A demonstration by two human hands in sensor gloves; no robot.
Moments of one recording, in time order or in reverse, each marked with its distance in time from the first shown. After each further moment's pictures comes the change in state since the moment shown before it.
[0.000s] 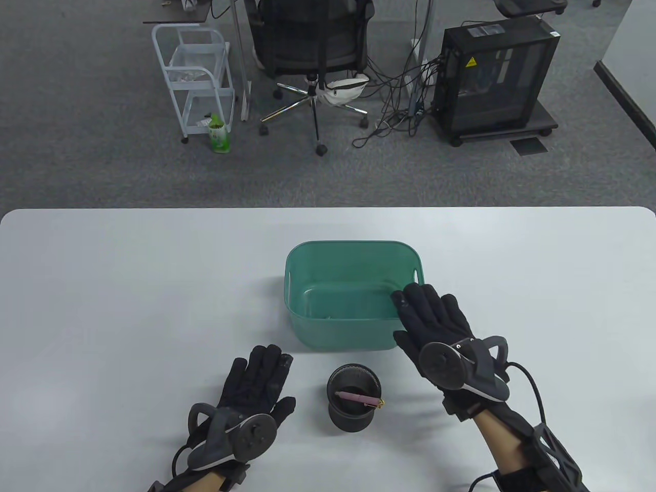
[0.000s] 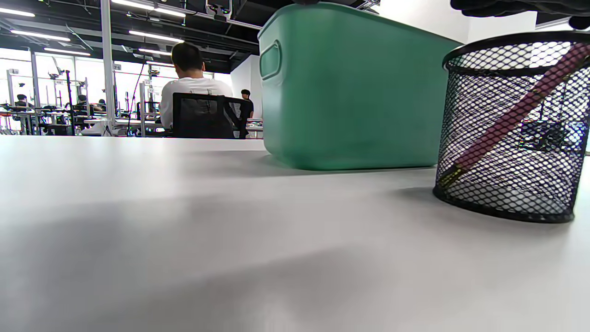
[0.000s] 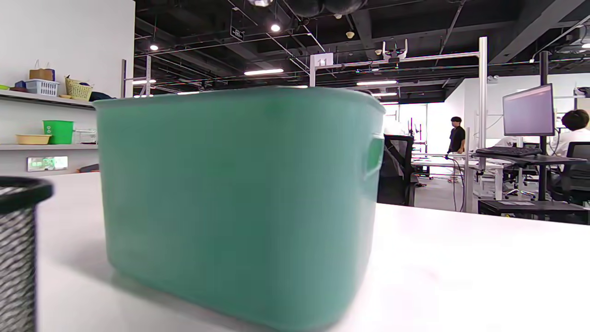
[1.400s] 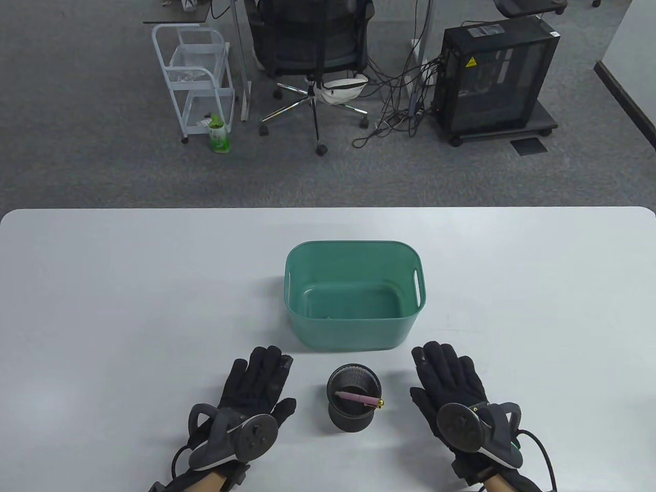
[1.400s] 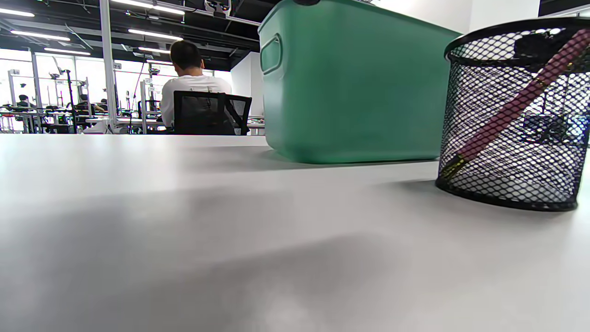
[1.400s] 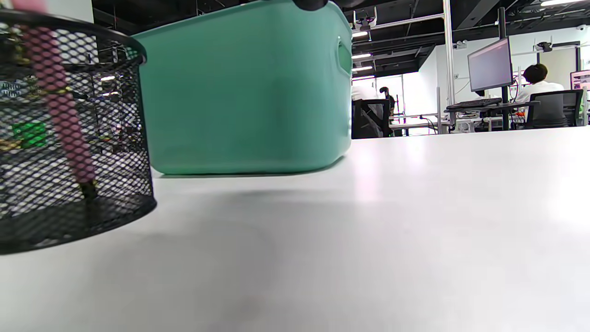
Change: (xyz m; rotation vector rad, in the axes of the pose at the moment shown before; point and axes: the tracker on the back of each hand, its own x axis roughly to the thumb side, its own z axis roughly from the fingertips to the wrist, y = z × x) left_hand 0.002 -0.001 0.000 -0.014 -0.004 -0.014; right_hand -0.004 0.051 0.078 0.069 0.097 -0.073
